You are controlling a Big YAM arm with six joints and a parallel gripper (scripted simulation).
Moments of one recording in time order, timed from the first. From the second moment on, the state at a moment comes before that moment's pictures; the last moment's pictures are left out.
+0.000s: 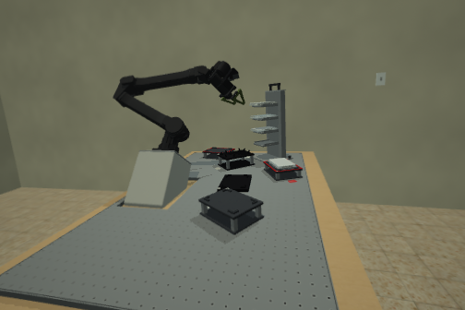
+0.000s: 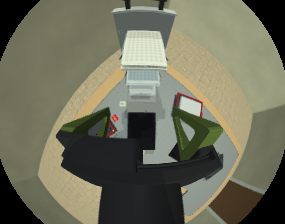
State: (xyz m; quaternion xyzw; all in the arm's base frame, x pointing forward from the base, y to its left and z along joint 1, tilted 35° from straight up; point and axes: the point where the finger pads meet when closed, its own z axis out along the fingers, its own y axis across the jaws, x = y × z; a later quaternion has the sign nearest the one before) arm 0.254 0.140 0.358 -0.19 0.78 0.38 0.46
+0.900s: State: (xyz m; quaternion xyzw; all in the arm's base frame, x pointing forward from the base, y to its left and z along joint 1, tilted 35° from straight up) arm 0.255 0.147 0.344 -0.19 0.78 0.37 0.46
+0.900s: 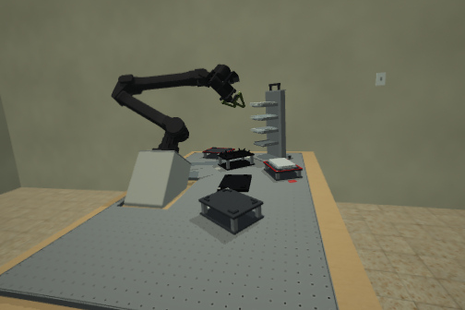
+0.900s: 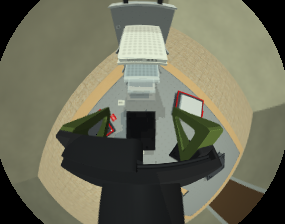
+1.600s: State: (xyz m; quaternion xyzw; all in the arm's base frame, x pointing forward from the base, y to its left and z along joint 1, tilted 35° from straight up) arm 0.256 0.165 0.318 -0.19 0.78 0.38 0.46
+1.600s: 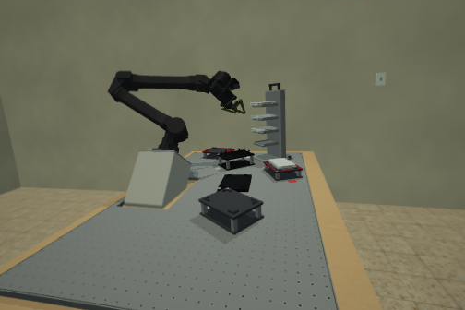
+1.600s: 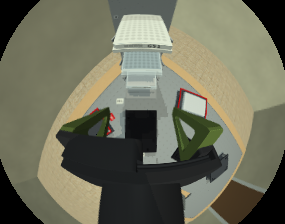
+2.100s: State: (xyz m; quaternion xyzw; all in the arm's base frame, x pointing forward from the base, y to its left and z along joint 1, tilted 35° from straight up) arm 0.257 0.178 0.300 -0.19 0.78 0.38 0.46
